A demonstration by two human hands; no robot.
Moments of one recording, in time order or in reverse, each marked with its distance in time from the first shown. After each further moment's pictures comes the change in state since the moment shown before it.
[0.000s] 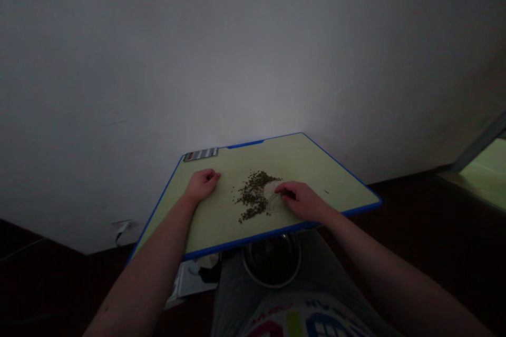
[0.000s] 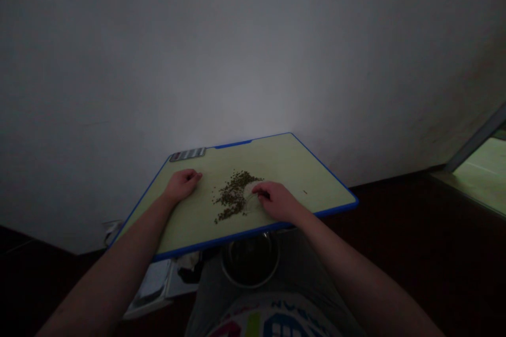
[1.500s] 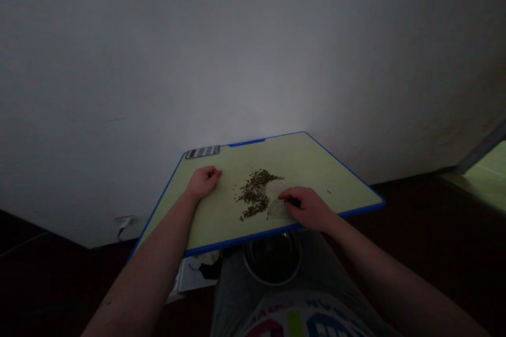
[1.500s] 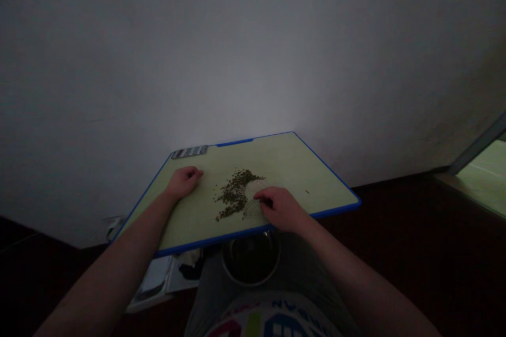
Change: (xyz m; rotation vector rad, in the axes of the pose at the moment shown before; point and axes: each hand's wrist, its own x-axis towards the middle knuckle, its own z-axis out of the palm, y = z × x) left_hand 0.001 0.000 0.000 -0.002 0.016 0.010; right_hand -0.018 -0.007 0.001 0.006 0.010 -0.030
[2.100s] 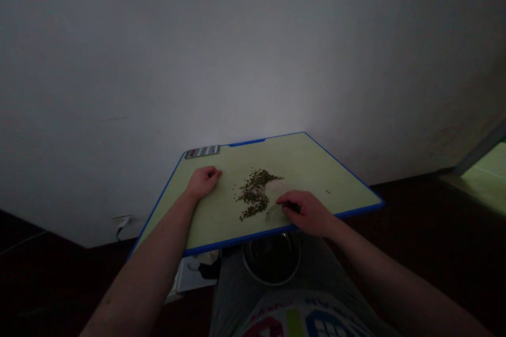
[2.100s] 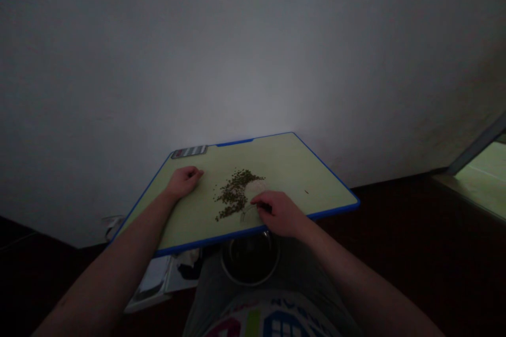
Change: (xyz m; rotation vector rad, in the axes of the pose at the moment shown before) left_hand 0.001 -0.002 0.002 0.007 -0.005 0.006; right_hand -0.006 -0.005 -0.001 0.035 -0.053 -0.090
